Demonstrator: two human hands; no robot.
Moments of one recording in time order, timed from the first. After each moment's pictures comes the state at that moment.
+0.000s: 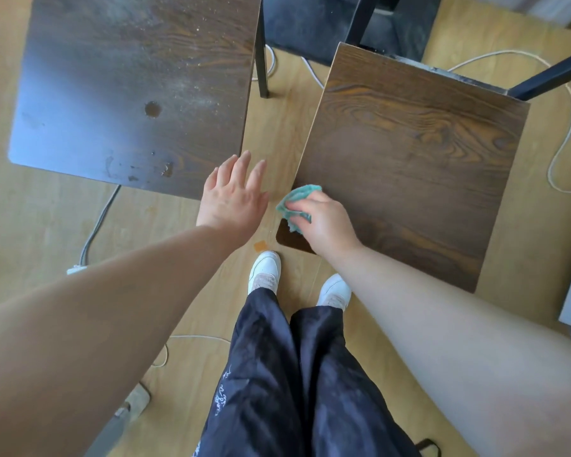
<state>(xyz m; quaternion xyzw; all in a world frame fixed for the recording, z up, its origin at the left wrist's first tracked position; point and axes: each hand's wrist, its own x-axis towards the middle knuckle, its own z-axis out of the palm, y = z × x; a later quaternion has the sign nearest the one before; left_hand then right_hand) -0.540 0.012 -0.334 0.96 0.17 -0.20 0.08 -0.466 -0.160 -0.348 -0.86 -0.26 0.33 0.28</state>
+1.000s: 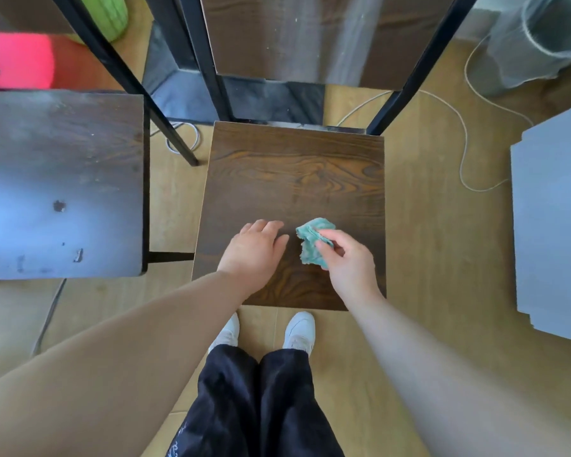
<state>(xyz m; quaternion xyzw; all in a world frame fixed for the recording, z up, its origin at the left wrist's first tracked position) -0.432 -0.151 -0.289 0.94 0.10 -0.22 0.25 -0.402 -0.334 -0.294 -0.86 0.07 0.23 0.45</state>
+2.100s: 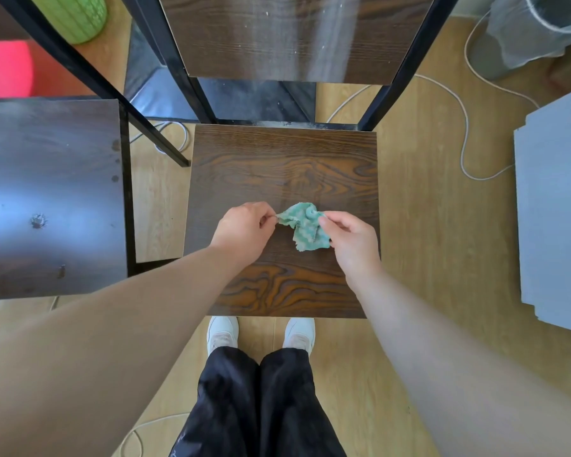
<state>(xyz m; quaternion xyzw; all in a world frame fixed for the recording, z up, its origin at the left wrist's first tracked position) -0.372 -0.141 -0.298 0.91 0.15 -0.21 0.31 -0.348 -0.337 -0.308 -0.78 0.18 0.23 0.56</state>
